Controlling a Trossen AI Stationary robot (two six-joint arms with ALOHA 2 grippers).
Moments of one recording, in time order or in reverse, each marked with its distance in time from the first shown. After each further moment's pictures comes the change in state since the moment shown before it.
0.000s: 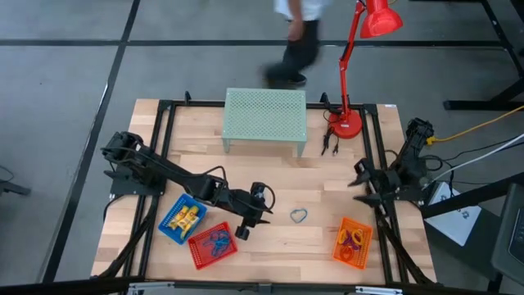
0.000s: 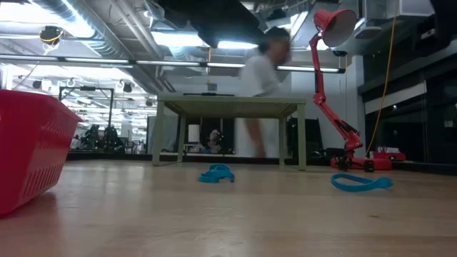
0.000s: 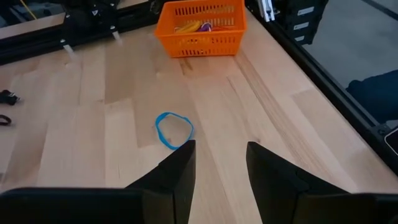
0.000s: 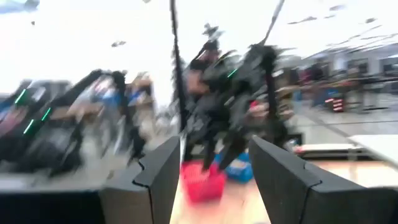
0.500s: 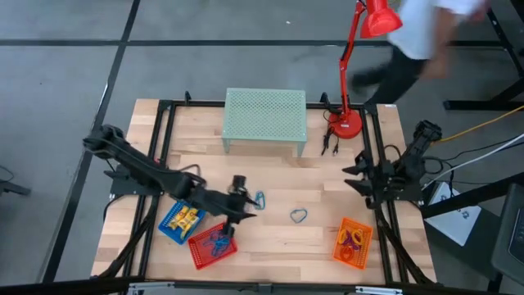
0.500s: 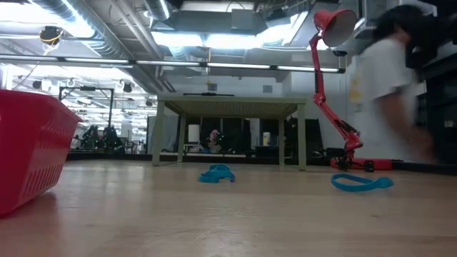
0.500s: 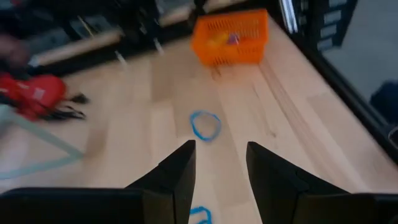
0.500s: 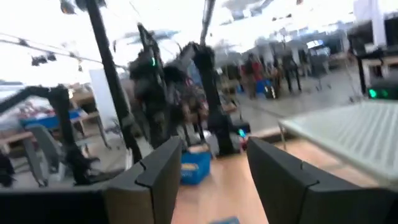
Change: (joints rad) left arm -0.093 -0.193 -0.029 -0.165 -0.234 -0.015; right arm -0.109 0.033 0.001 0.104 0.201 0.074
